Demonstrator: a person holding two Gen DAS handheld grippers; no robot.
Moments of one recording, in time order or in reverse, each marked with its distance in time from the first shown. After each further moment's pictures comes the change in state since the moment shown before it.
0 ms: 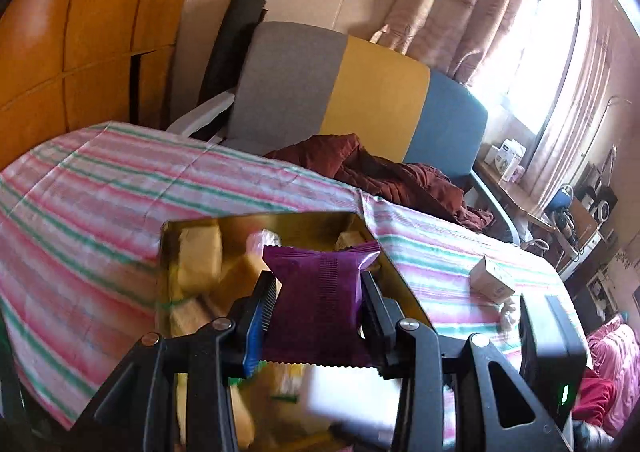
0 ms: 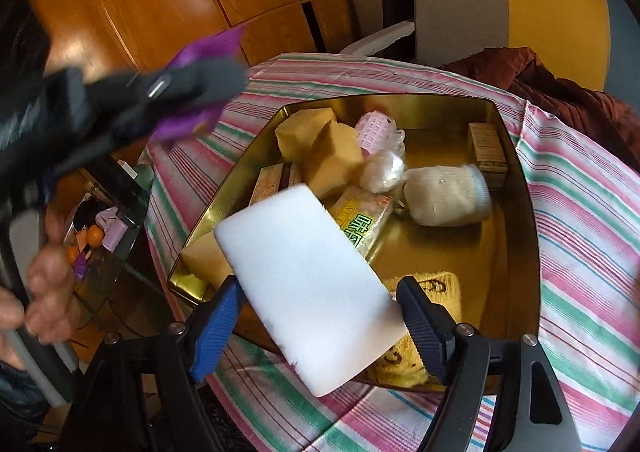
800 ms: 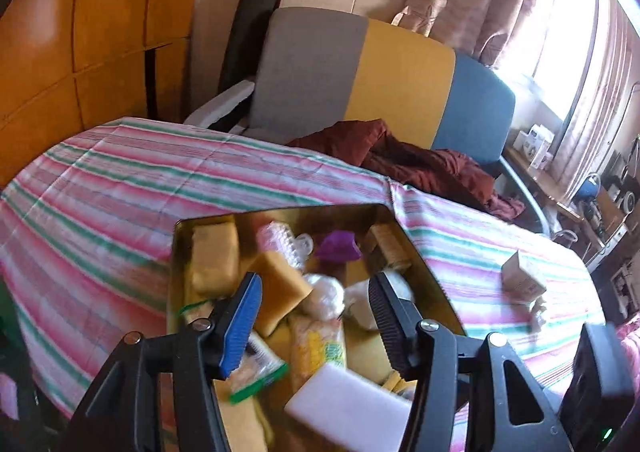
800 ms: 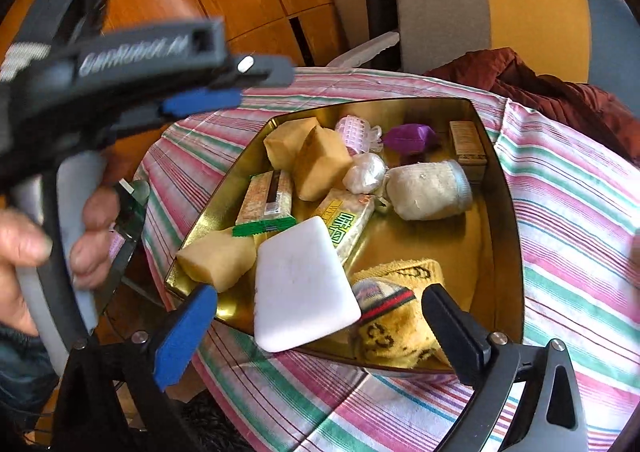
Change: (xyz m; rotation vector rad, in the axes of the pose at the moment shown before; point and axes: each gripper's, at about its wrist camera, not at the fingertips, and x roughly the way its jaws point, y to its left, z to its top) left arm 0.017 -0.001 -0.003 0.009 0.059 0.122; right arm -0.015 -0.007 -0.014 0.044 -0.061 -0.024
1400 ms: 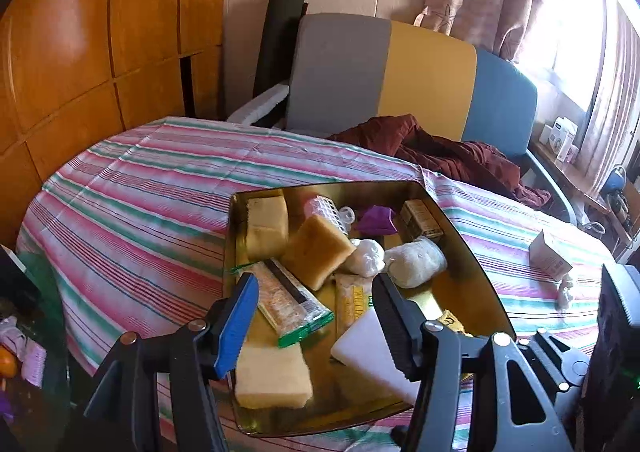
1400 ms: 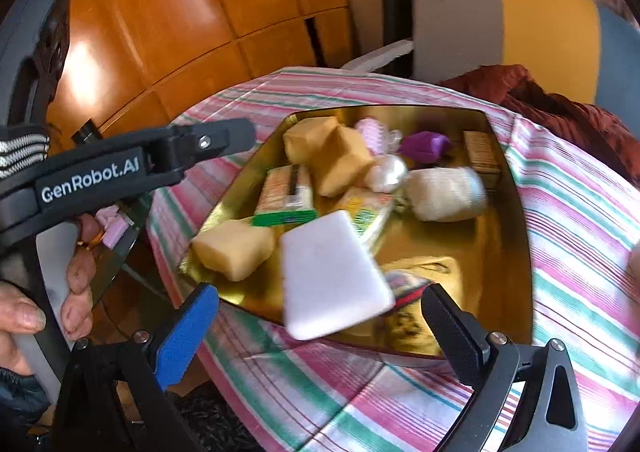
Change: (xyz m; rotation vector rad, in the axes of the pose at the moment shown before) left arm -0.037 0.011 -0.039 0.011 -0.032 0.135; right arm -0.002 0.025 -0.007 -0.085 0.000 0.012
